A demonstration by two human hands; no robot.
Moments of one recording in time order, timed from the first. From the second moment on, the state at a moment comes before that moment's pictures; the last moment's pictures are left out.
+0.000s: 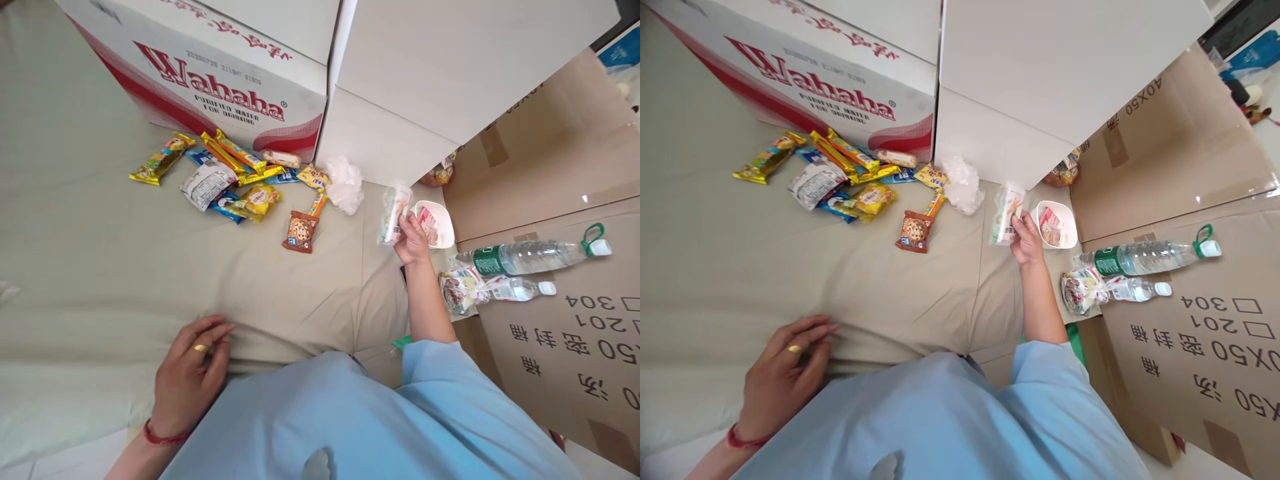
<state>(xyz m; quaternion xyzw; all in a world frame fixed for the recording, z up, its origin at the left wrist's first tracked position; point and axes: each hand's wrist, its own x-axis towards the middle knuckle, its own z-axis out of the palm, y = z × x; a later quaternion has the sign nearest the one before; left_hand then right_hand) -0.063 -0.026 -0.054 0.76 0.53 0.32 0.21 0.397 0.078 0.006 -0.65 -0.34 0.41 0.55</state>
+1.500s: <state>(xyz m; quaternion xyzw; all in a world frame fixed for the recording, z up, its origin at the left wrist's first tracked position) 0.000 0.042 -0.043 0.61 0.63 0.27 0.39 0.196 0.001 -0.016 -0.52 -0.79 0.18 0.26</state>
